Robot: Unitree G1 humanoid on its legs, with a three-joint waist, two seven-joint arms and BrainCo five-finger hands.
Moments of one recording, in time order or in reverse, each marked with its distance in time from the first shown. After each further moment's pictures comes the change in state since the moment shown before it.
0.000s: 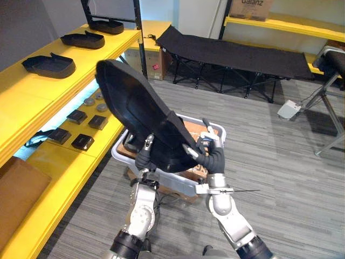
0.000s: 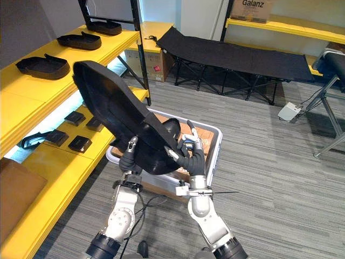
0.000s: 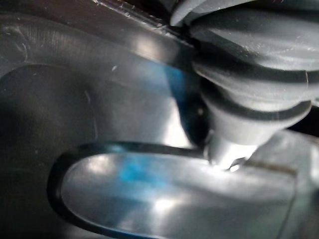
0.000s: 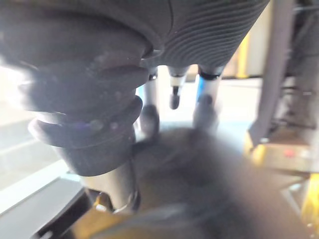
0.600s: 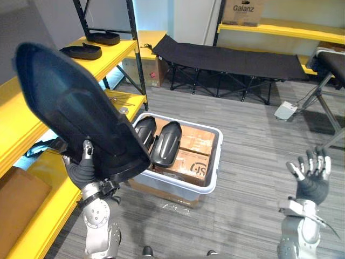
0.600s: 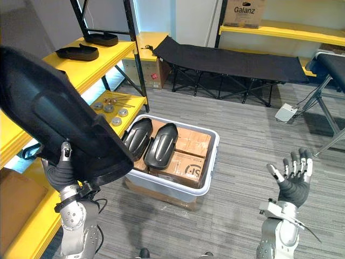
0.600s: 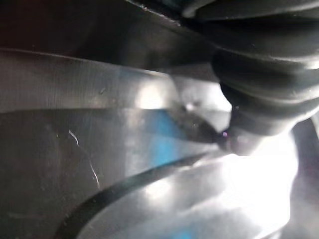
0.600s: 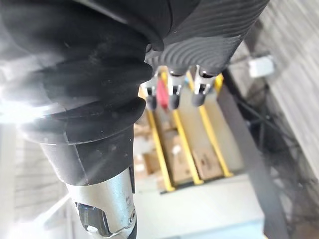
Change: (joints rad) left arm 0.258 0.004 0.355 -0.242 0.899 -0.023 0.348; right arm 0.288 0.064 -0.675 0.001 0.576 -0.018 0.413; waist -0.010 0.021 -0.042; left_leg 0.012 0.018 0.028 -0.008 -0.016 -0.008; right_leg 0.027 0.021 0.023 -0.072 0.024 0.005
